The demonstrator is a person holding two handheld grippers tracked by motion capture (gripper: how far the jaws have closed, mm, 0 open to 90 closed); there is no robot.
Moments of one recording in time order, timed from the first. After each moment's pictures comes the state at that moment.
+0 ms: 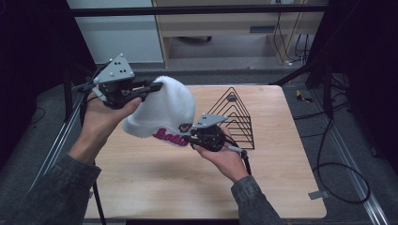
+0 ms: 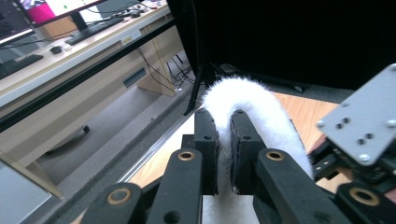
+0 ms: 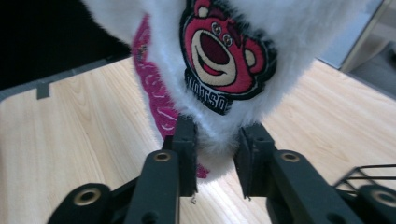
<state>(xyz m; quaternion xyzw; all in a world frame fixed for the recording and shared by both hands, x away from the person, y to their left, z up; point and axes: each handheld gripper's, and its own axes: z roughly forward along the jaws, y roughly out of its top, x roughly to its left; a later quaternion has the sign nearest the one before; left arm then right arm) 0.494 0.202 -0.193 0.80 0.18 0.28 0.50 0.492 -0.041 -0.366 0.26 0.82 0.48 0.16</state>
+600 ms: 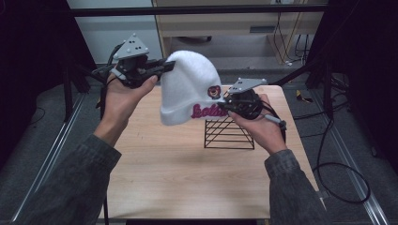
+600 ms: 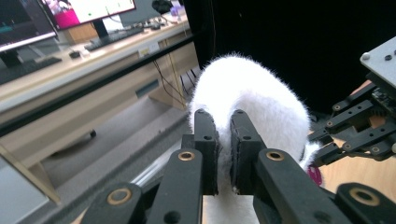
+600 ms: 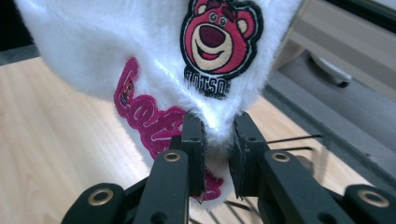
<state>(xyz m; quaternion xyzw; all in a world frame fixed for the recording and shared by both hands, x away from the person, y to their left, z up) 0.536 0.165 -0.180 0.77 0.22 0.29 0.53 0.532 -0.129 -0.285 0.28 0.82 0.43 0.25</state>
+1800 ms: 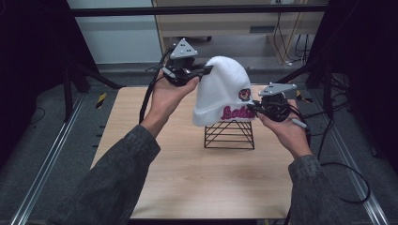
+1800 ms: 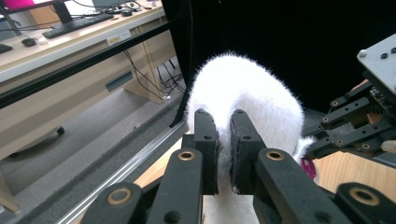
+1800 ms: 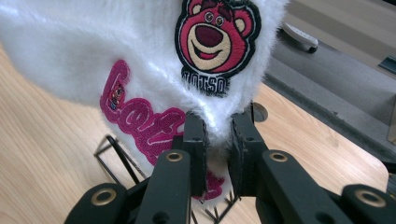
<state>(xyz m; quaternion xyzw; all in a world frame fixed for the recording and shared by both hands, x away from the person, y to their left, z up) 0.572 0.080 -0.214 0.79 0.21 0.24 0.52 0.545 -0.208 -0.319 0.34 0.81 0.39 0.27</state>
